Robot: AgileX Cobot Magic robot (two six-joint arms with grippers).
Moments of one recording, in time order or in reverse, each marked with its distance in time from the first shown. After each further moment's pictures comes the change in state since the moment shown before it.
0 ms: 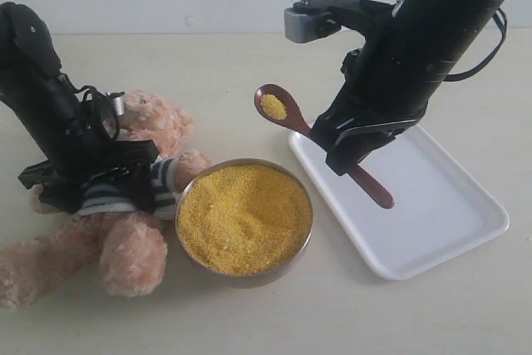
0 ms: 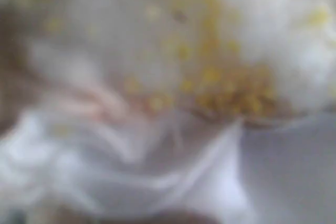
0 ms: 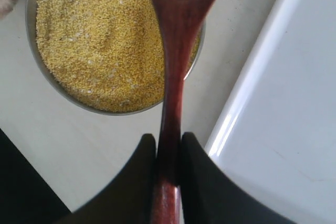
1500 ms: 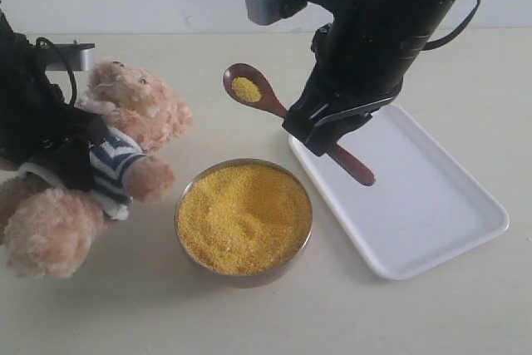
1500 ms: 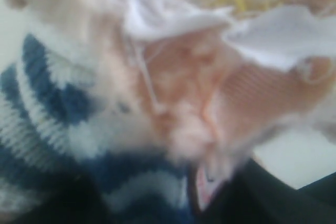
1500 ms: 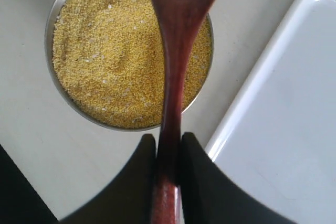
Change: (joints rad) left arm -0.001 -0.283 -0.028 0.183 0.214 0.098; right arm 0.097 0.000 -0.101 -0.094 0.016 0.038
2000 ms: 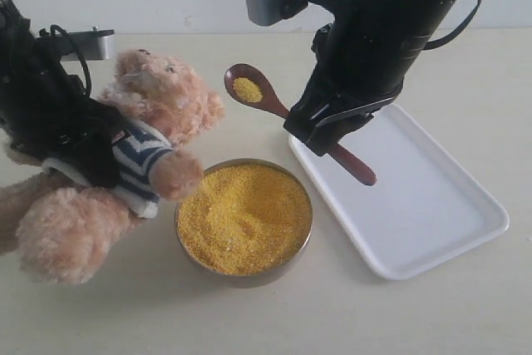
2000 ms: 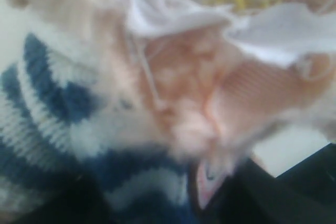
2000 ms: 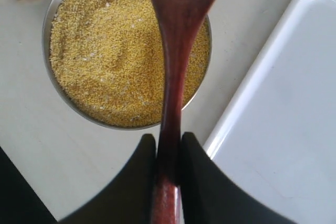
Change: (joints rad) left arm -0.060 -0.042 0.000 -0.089 0.003 0.058; right arm 0.000 0.000 0.000 -0.008 0.002 0.002
